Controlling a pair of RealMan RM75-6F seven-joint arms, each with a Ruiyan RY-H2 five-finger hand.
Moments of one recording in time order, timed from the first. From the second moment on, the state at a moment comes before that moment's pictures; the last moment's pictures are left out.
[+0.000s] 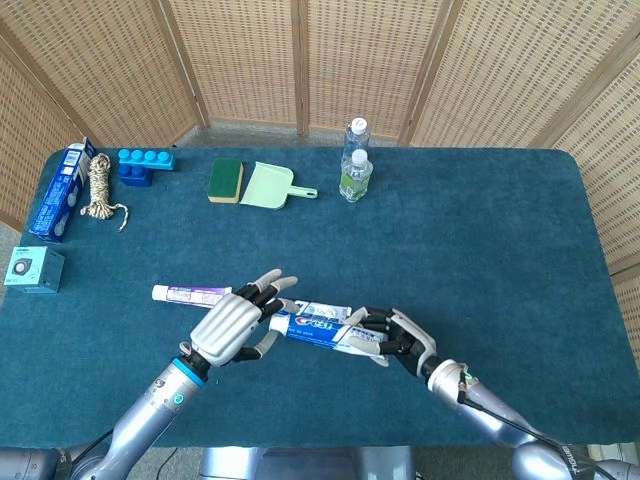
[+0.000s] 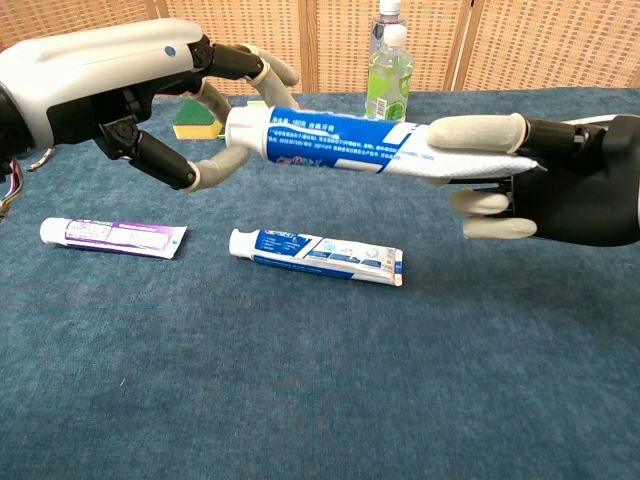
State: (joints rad) left arm -0.65 -1.40 -0.11 -2.05 1.26 1.13 0.39; right arm 0.45 -1.22 0.40 -2.02 -1.02 0.49 1.01
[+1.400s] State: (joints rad) left arm -0.65 -1.39 -0.12 -2.05 1.25 1.12 0.36; right arm 0.42 -1.21 0.40 -2.03 -1.08 0.46 0.98
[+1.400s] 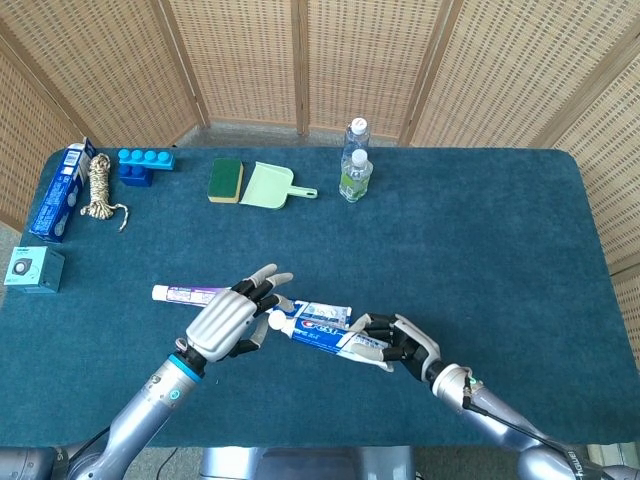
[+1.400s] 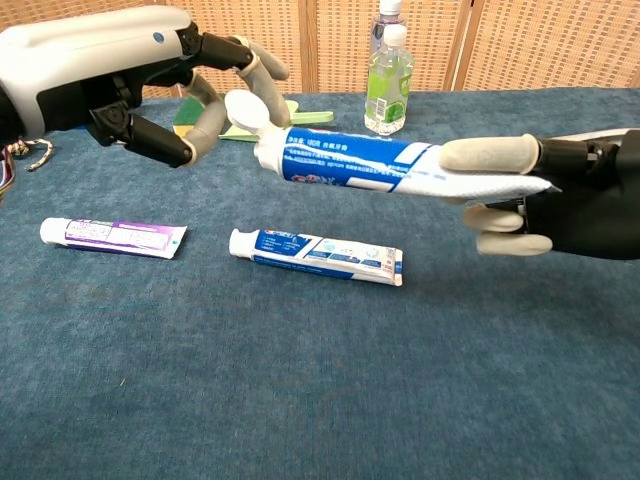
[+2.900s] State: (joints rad) left arm -0.35 -1.03 -0.06 -2.17 1.43 1.44 0.18; right arm 0.44 -1.19 0.37 -1.73 -1.15 0.58 0.85
